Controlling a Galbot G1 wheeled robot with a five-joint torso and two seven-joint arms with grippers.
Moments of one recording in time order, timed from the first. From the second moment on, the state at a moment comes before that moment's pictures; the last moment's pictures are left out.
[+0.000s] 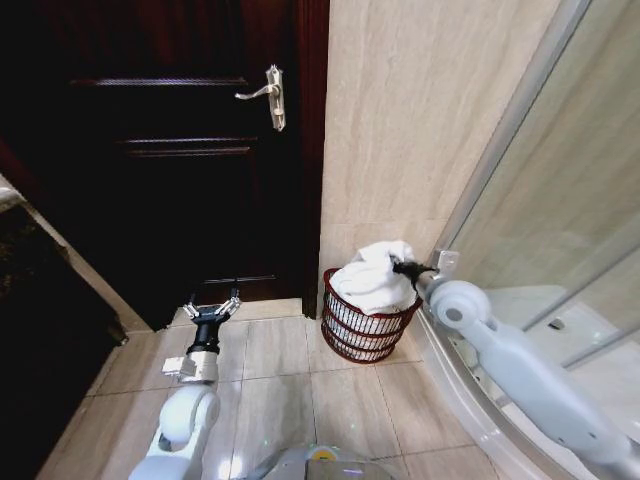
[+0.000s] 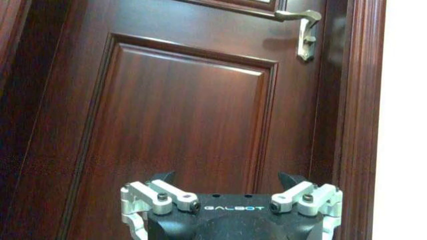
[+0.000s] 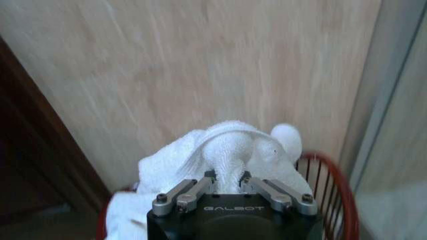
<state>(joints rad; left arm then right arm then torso) 1.54 -1.37 -0.63 -2.07 -0.35 -0.24 -0.08 -0.68 0.78 0.03 2.01 1.48 -0.58 0.90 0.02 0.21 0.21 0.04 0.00</state>
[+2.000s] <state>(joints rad) 1.62 -1.39 -0.73 -2.09 -0.39 -0.32 -0.01 -0.61 1.15 0.00 1.40 1.52 -0.60 0.89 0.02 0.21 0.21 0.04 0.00</state>
